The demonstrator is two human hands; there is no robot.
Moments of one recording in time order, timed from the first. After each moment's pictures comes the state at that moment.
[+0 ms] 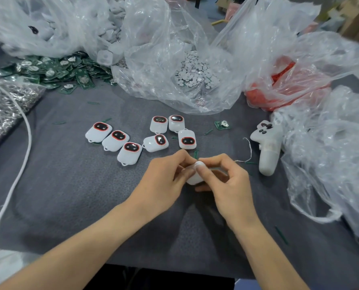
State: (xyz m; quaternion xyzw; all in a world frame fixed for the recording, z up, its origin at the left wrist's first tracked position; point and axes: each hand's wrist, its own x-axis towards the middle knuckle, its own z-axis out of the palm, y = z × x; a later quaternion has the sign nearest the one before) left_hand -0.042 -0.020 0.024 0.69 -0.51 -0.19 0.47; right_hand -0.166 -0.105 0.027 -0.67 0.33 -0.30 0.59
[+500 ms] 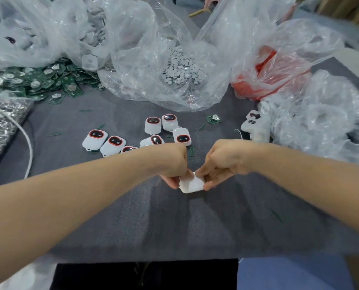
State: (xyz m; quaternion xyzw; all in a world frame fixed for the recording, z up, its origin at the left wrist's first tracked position) left_hand -0.016 -0.069 0.070 0.76 -0.46 -0.45 0.06; right_hand -0.130 -0.153 0.087 -0.63 0.50 0.20 0.56
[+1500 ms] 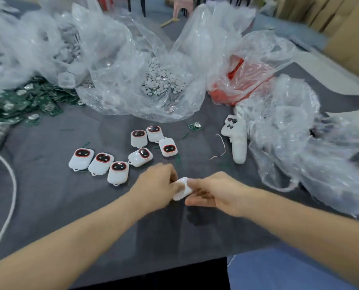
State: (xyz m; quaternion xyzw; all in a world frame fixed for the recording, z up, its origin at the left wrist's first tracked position) left_hand -0.023 -0.036 0.049 0.77 -0.52 -0.33 0.18; right_hand -0.166 -0.106 0.061 -0.45 0.53 -0.04 0.72
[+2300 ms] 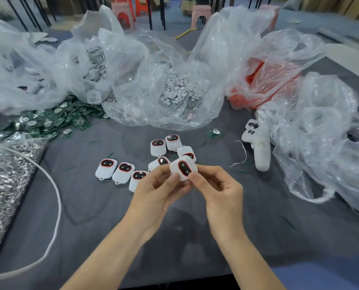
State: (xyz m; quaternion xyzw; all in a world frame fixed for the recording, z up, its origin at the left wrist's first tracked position) left_hand -0.021 -0.003 0.050 0.44 -0.17 -0.51 0.72; right_hand -0.131 -0.059 0.049 -0.49 0.31 -0.48 0.66
